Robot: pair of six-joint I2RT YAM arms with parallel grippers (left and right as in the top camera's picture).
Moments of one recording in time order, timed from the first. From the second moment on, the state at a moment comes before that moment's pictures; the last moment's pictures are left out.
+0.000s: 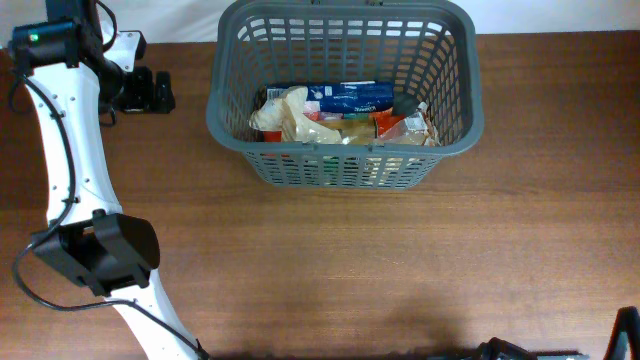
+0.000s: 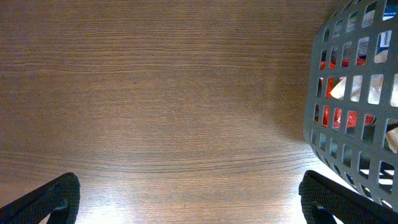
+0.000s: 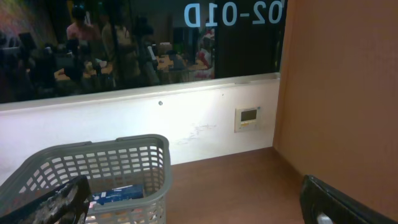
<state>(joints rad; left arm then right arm) 0.20 2.14 2.39 -1.51 0.10 0.20 -0.47 0.95 2.63 -1.69 -0.23 0.03</state>
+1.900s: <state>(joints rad) 0.20 2.14 2.38 -1.51 0.10 0.20 -0.06 0.02 0.14 -0.28 -0.31 0.03</state>
